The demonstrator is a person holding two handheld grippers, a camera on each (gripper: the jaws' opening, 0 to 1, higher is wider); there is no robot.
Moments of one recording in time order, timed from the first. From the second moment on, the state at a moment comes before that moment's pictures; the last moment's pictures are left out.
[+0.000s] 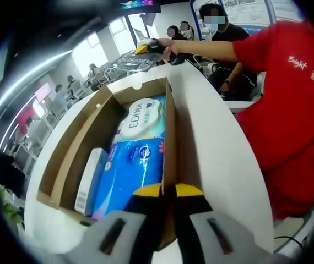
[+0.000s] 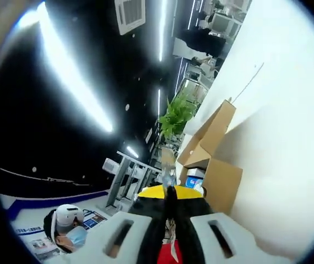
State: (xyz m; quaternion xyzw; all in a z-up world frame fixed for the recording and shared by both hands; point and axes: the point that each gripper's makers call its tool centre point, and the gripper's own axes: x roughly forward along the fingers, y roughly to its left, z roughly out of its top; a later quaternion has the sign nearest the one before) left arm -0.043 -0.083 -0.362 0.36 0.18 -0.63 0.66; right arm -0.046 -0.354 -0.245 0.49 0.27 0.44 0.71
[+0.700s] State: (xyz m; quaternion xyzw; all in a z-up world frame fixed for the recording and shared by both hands) left arm -0.041 -0.081 -0.364 0.36 0.18 -0.63 0.66; right arm -0.069 -0.369 -0.261 0.45 0.31 0.41 0.73
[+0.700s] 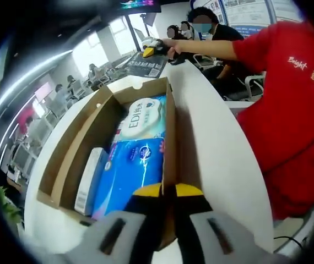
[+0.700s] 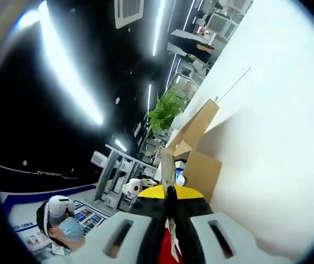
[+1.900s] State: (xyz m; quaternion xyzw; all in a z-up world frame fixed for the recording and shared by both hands) left arm -0.042 -0.082 -0.363 0.36 0.18 -0.63 0.66; right arm -0.031 -0.441 -0.365 0.40 0.39 0.28 0.78
